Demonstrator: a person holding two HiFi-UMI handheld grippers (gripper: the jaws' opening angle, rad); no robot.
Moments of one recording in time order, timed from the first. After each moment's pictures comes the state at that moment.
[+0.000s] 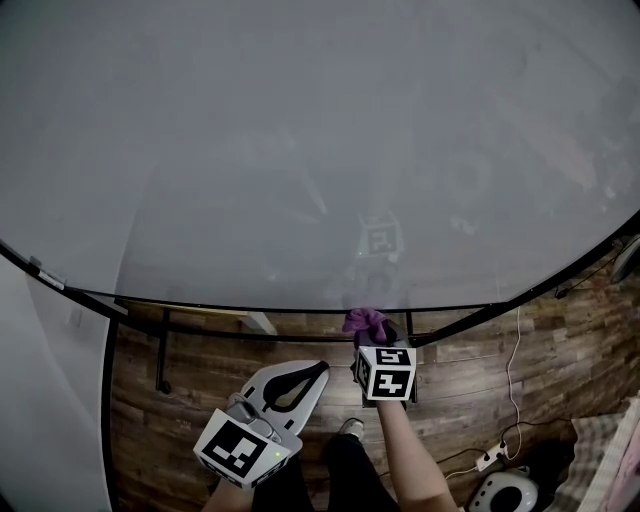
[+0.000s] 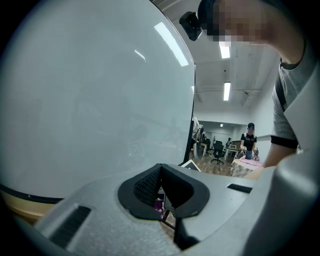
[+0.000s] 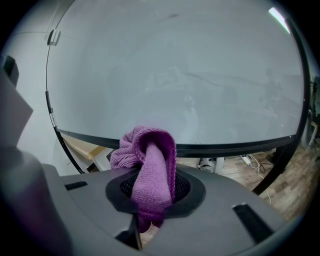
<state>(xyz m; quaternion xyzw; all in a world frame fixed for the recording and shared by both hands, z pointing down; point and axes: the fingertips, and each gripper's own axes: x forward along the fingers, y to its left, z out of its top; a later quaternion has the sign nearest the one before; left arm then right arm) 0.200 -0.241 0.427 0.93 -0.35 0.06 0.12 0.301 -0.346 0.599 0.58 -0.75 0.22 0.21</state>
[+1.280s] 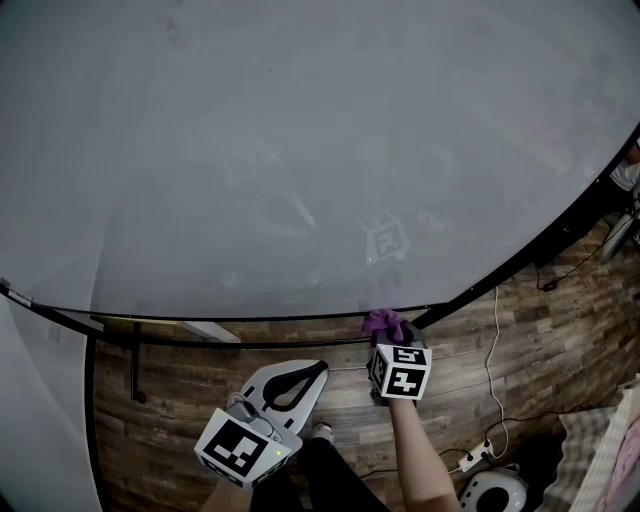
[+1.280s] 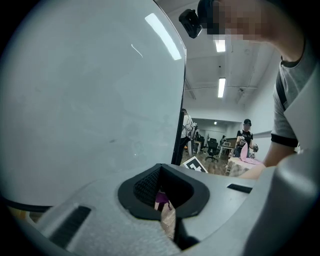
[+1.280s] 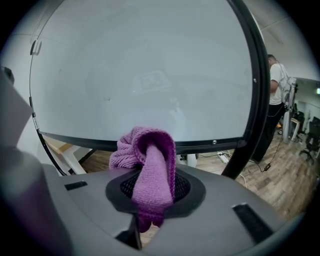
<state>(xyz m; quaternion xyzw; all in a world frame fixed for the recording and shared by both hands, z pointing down) 0.357 -0.248 0.432 0.94 -0.31 0.06 0.11 0.505 -0.349 0.598 0.65 -0.70 0.22 0.21</state>
